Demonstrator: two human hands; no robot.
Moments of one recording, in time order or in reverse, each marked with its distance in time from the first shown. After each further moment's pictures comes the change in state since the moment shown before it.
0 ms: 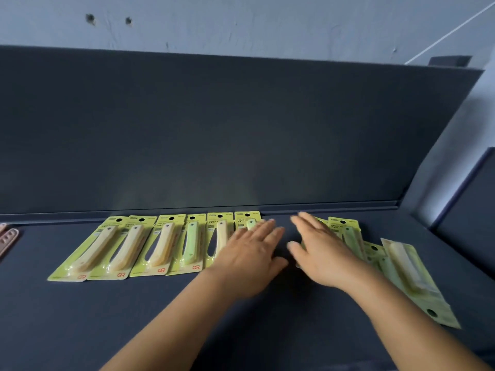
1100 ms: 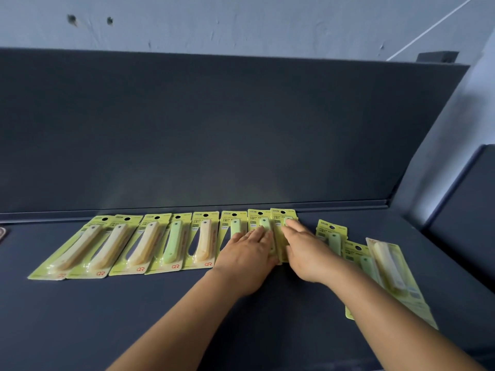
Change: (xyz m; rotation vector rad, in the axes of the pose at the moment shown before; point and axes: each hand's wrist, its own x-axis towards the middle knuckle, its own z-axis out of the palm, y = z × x) left_hand 0.031 0.025 0.021 0.038 -0.084 -0.112; right_hand 0.021 0.031 0.015 0.013 -0.111 -0.018
